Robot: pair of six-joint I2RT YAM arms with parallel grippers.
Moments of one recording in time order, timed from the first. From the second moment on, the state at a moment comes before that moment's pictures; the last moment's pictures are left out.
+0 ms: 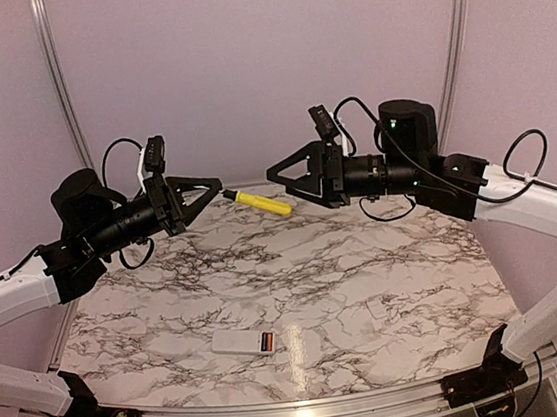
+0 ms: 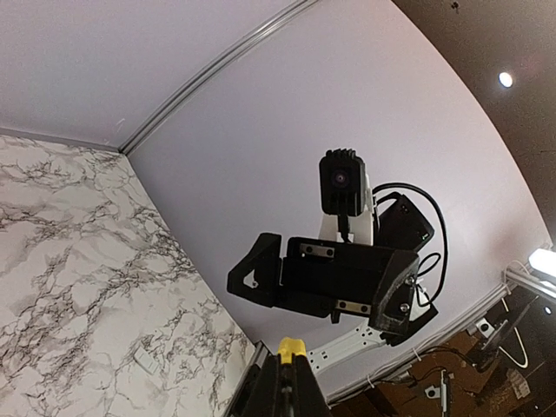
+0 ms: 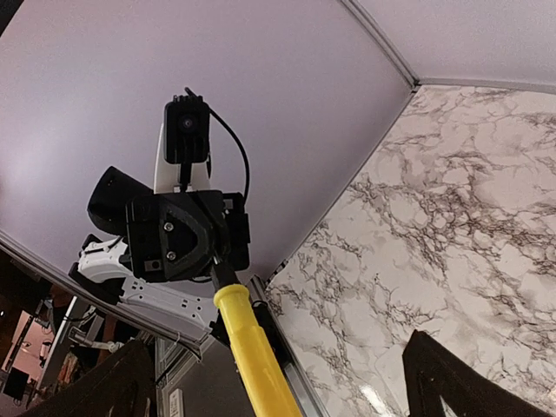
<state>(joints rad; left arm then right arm) -0.74 1.15 0.87 0.41 0.46 -0.99 0.85 1.35 1.26 -0.06 -0.47 0.75</state>
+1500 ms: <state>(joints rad) -0.73 1.26 0.96 0.54 0.43 -1.14 0.89 1.50 1.34 0.17 -0.50 0.78</state>
